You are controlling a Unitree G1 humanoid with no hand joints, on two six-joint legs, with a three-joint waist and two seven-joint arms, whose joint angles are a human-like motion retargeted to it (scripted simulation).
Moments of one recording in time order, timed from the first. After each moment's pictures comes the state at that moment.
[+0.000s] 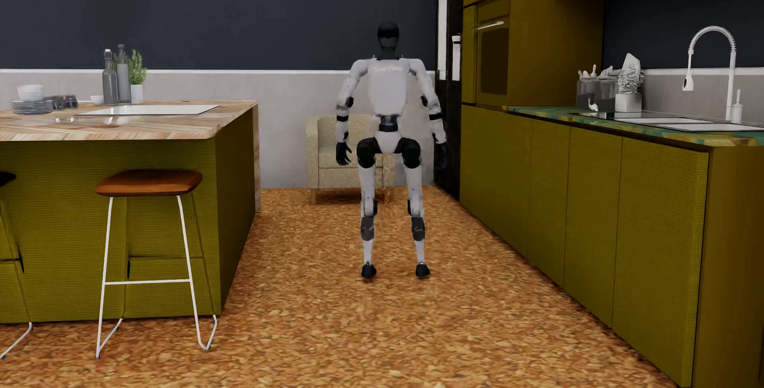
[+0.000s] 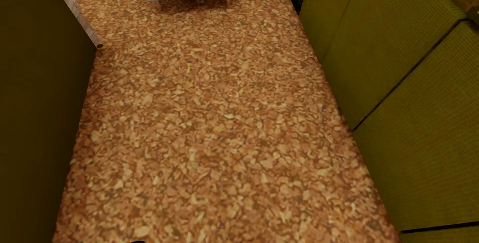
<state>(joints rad) -0.06 -0.11 0.01 -0.04 -0.11 -0.02 0.00 0.00 0.24 0.50 0.39 0.14 0.28 -0.21 0.00 0.46 -0.38 0.00 0.00 -0.41 0.28 0.79 1.00 0.00 0.00 0.00 0.00 0.00 0.00</state>
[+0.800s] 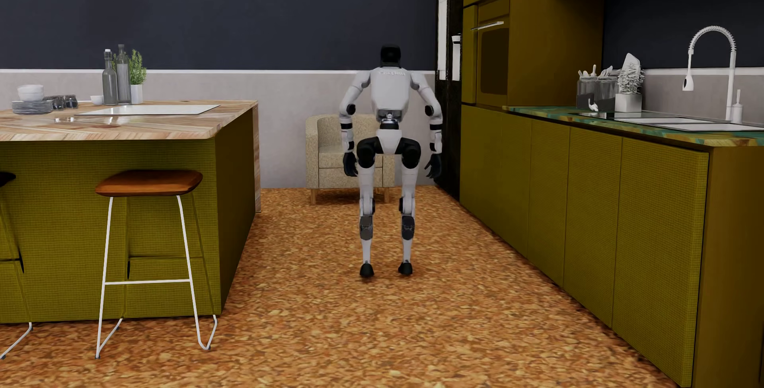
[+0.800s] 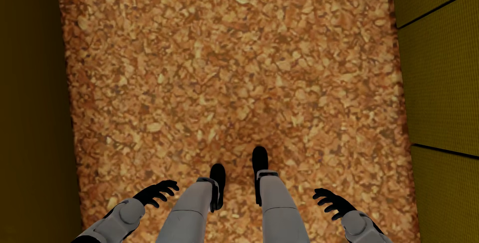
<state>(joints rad) -0.44 -0.49 -0.02 -0.04 0.01 0.01 0.00 0.00 0.52 0.56 0.43 -0.24 -0.15 -0.02 0.03 0.47 -0.51 0.00 0.00 -0.64 0.48 0.79 0.83 0.00 0.00 0.00 0.00 0.00 0.00</state>
